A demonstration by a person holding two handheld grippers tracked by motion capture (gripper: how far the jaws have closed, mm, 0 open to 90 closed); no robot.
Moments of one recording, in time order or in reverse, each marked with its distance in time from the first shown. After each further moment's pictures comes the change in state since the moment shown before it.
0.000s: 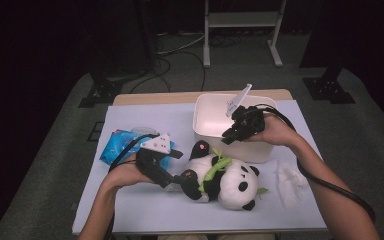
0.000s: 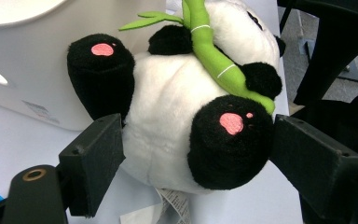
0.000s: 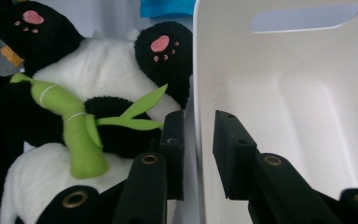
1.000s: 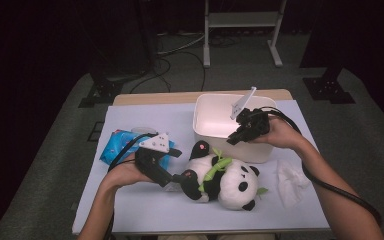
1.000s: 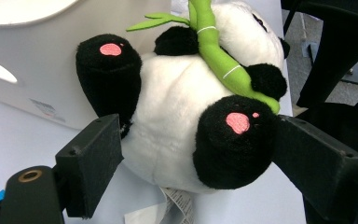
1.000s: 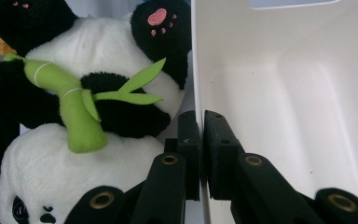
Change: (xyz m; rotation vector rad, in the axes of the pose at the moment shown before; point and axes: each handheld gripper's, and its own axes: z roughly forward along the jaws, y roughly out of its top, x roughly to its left) left arm 0.002 -0.001 -0.002 -0.008 0.008 -0.009; right arm 0.003 -0.012 -0.003 0.031 -0.020 0.018
